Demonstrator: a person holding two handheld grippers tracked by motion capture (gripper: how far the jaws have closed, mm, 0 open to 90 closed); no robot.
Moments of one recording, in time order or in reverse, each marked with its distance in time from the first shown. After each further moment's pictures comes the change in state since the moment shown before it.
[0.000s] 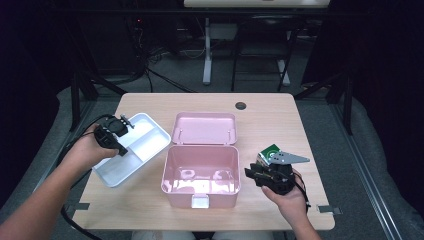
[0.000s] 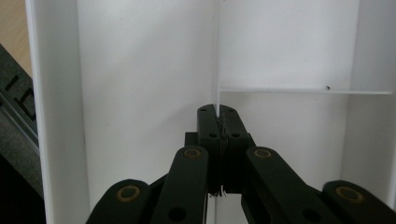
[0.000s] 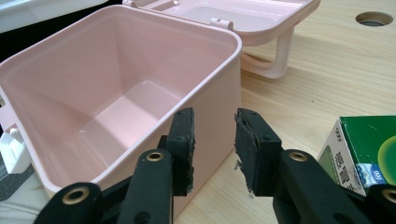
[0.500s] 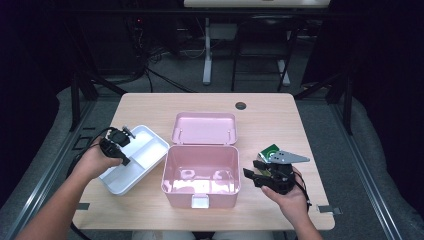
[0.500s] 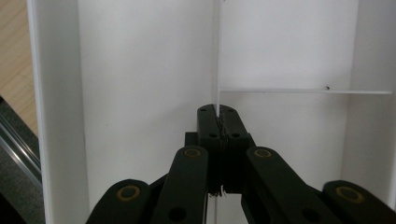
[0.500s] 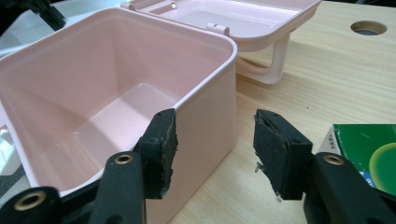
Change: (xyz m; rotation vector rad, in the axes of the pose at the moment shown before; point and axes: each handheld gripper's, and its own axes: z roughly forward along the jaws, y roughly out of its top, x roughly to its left) left arm 0.009 -0.014 0.064 0.034 -0.047 -0.065; right arm -0.003 0.001 0.001 -0.017 -0.006 -0.025
